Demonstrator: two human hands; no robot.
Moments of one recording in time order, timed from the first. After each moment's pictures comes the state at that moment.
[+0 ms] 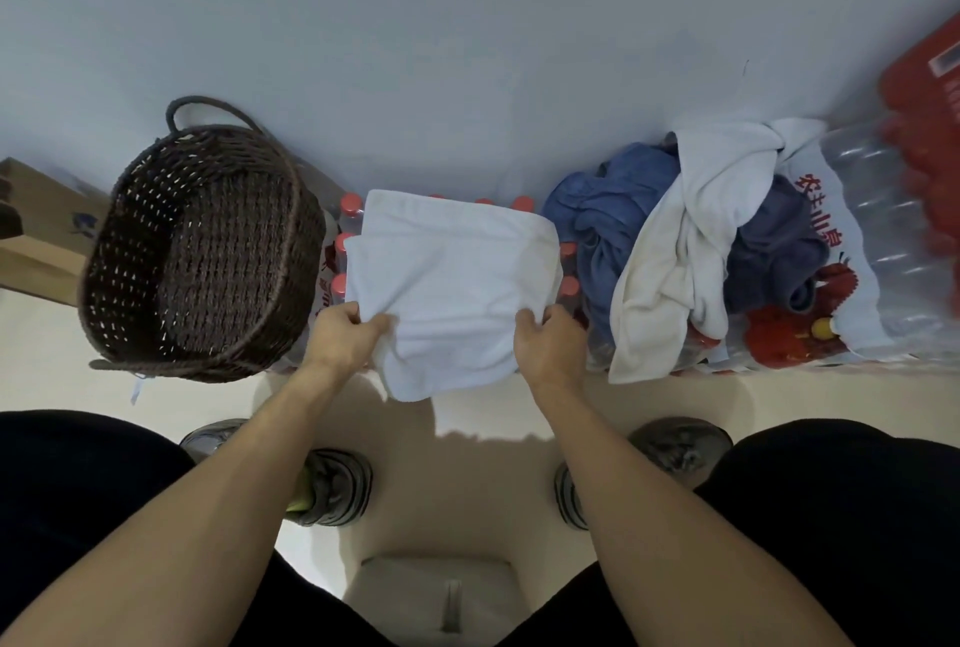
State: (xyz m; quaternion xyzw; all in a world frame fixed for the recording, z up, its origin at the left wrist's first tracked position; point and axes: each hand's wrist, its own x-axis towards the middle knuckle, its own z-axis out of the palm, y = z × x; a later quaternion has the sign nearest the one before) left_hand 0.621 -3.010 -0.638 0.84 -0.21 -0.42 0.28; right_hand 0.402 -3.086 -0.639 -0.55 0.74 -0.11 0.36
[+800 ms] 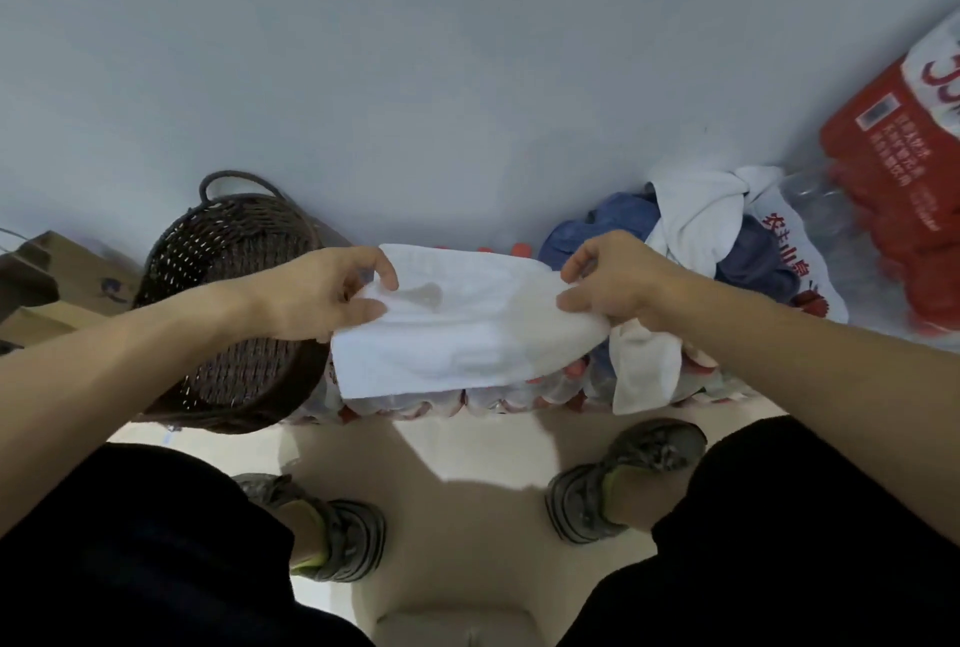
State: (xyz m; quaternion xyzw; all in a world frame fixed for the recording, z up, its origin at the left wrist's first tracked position) left_hand 0.683 -3.055 -0.483 0.64 -0.63 -0.43 0.11; right_hand 0.384 -3.166 -0.471 -0.64 0.61 0.00 0.47
